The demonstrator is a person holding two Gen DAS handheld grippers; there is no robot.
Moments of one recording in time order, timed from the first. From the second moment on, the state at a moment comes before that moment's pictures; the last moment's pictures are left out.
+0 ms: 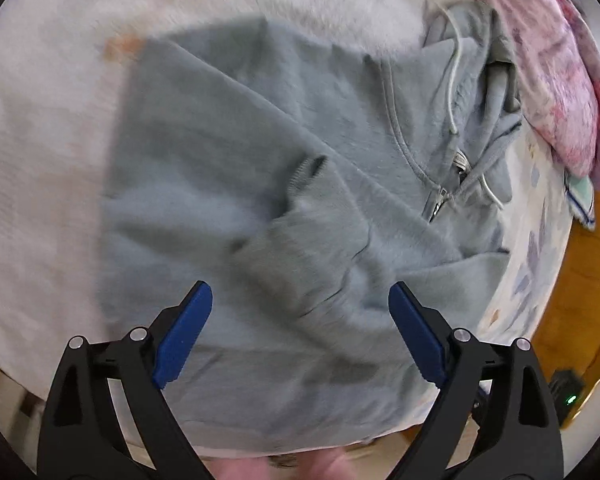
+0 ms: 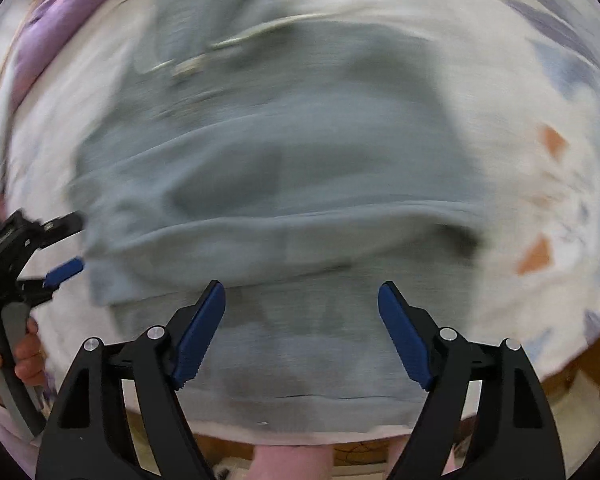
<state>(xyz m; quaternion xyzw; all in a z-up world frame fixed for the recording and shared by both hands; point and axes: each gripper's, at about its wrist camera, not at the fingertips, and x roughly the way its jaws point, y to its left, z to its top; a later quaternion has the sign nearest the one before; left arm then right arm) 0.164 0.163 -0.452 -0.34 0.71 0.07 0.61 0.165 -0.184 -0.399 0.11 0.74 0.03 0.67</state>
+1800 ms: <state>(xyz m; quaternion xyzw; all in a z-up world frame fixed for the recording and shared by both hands) 0.146 0.153 -0.487 -0.18 0.76 0.10 0.62 0.262 -0.337 -0.436 0.17 0.75 0.01 0.64</state>
